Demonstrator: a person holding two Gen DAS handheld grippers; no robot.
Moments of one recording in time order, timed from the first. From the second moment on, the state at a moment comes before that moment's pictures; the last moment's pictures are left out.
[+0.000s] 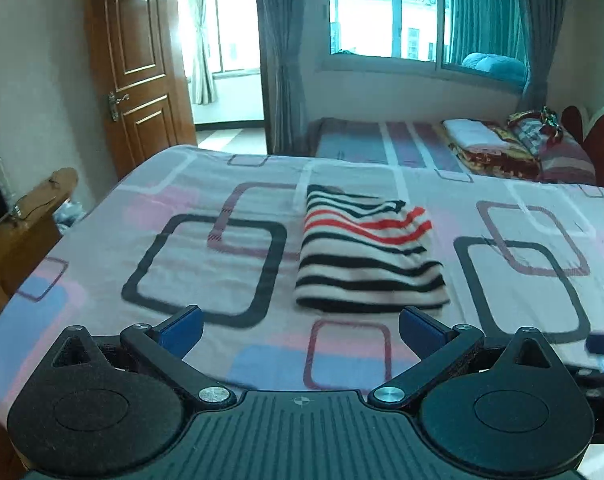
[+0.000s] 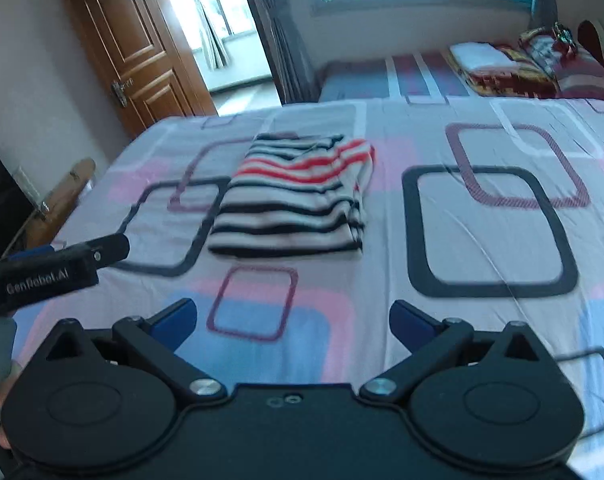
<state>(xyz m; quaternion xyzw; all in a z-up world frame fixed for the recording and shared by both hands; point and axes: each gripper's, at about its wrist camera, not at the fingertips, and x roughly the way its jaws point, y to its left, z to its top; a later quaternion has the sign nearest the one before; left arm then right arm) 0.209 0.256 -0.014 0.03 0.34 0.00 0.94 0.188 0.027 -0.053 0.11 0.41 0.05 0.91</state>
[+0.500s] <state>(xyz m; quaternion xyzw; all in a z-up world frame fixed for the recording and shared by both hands) 0.098 0.240 0.011 0.03 0.34 0.00 0.94 0.065 0.023 -0.011 0.04 0.28 -0.02 0.96</state>
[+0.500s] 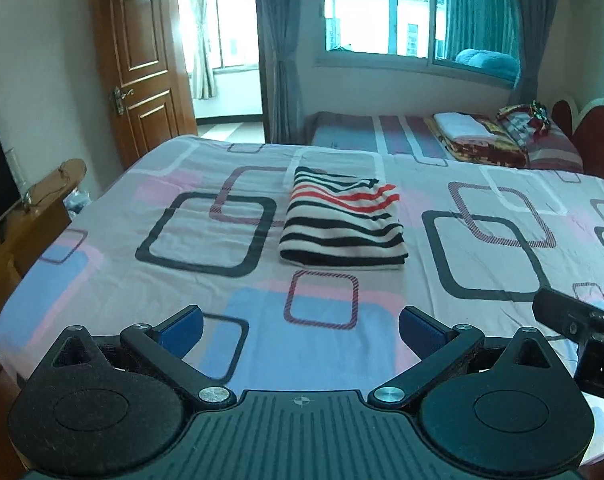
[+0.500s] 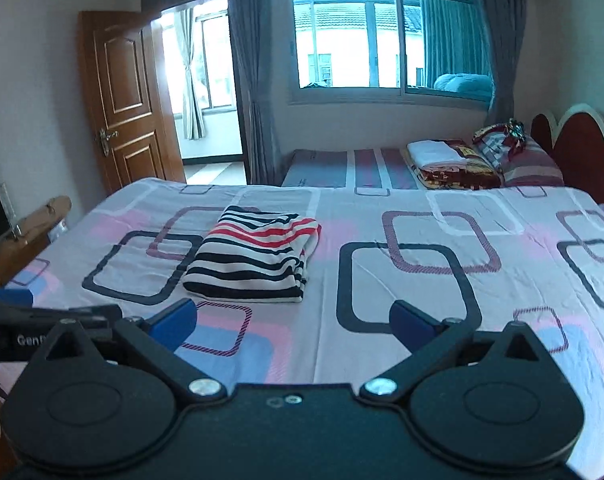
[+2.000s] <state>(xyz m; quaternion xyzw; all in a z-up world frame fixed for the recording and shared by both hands) 0.068 0.242 0.021 0.03 0.34 0.00 0.94 0.029 0.028 0.001 0.05 0.27 -0.01 0.96</state>
